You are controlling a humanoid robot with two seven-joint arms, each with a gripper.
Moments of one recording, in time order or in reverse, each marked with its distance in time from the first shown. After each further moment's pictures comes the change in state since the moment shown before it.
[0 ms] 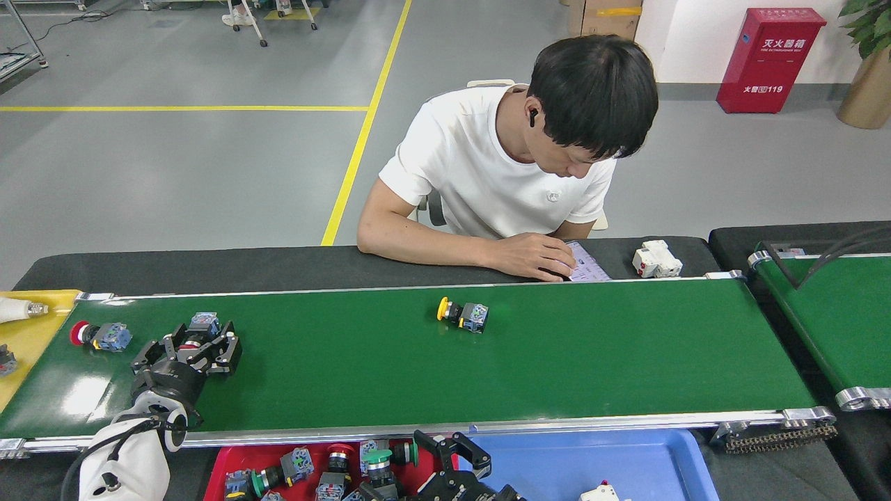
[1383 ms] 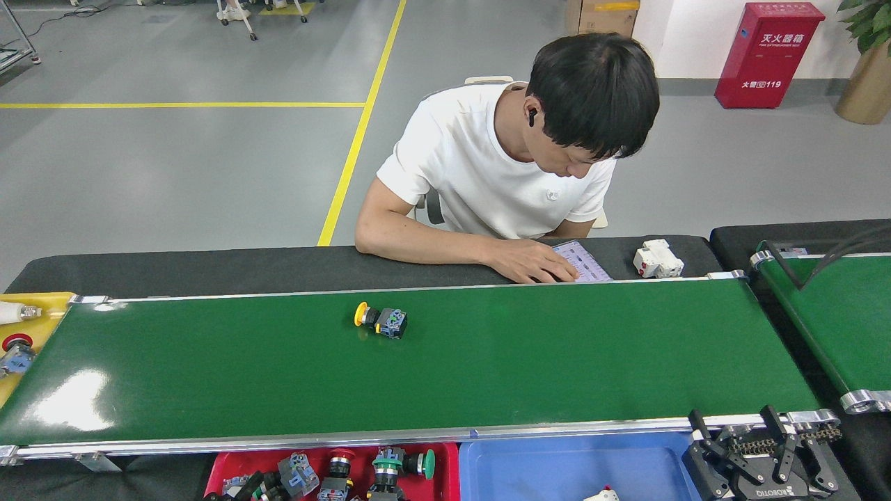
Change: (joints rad) left arm 0.981 -0.072 -0.050 -1.144 0.070 -0.200 0.146; right arm 0.260 -0.133 -0.677 -0.090 -0.009 -0.007 -0.310
